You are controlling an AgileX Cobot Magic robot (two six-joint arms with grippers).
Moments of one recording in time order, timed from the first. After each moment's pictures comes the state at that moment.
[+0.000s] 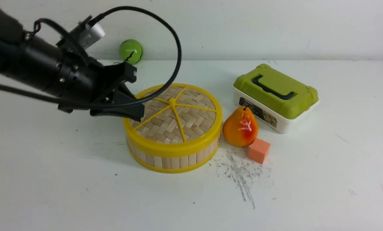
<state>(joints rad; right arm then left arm) -0.04 -0.02 0.02 -0.02 0.39 -0.03 -0.19 1.56 -1.36 -0.66 0.97 0.18</state>
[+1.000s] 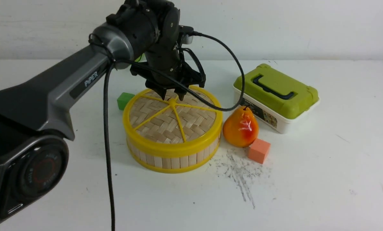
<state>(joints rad) -0.04 -0.02 0.02 -0.02 0.39 -0.03 -0.47 2.28 -2.26 0.13 1.12 -0.27</state>
